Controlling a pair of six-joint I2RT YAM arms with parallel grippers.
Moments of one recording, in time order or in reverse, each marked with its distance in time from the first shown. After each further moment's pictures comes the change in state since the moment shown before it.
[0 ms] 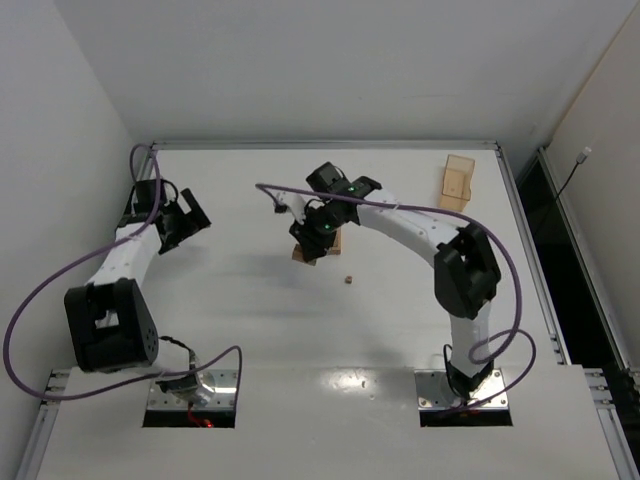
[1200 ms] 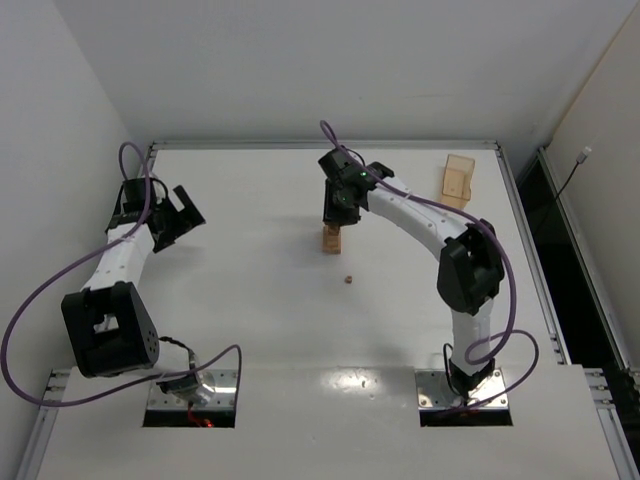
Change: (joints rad) left arm 0.042 -0.087 -0.018 -0.019 0.037 -0.008; right arm -0.078 -0.037 0.108 -0.035 0.643 1.194
